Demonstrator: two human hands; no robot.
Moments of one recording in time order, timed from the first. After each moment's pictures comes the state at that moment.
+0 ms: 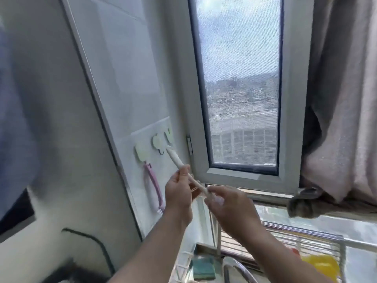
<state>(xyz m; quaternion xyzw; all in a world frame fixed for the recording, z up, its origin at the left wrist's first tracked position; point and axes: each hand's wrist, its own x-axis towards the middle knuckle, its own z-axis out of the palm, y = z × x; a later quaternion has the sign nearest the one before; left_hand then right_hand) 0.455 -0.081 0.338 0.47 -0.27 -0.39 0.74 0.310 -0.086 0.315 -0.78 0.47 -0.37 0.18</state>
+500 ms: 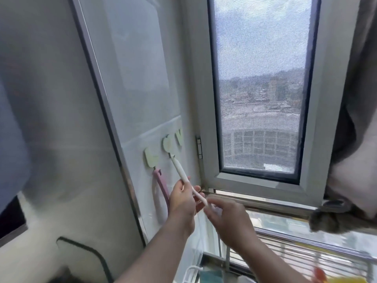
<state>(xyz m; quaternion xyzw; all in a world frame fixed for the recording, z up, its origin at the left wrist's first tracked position) 0.512 -0.124 0.311 0.51 -0.24 -0.42 0.71 0.380 -0.134 0.278 -0.77 0.47 -0.35 0.24</state>
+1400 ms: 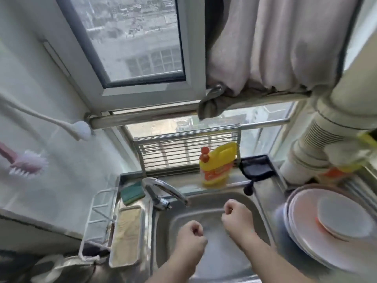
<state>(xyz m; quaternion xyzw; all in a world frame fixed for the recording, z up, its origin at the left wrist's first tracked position) 0.305 0.021 0.027 0.72 -0.43 -0.51 0.20 0.143 -0.002 0.029 -0.45 0.79 -0.24 0.36</state>
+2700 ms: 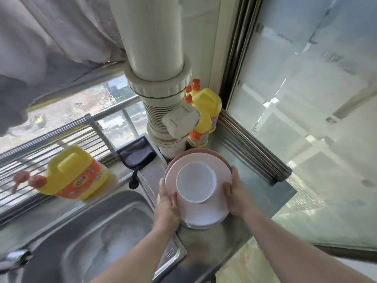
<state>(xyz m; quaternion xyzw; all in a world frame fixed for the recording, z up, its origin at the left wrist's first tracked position) -0.001 0.012 -0.071 0.58 -0.64 -0.50 0.11 -0.216 0.121 -0.054 -0.30 0.85 -0.26 0.35</state>
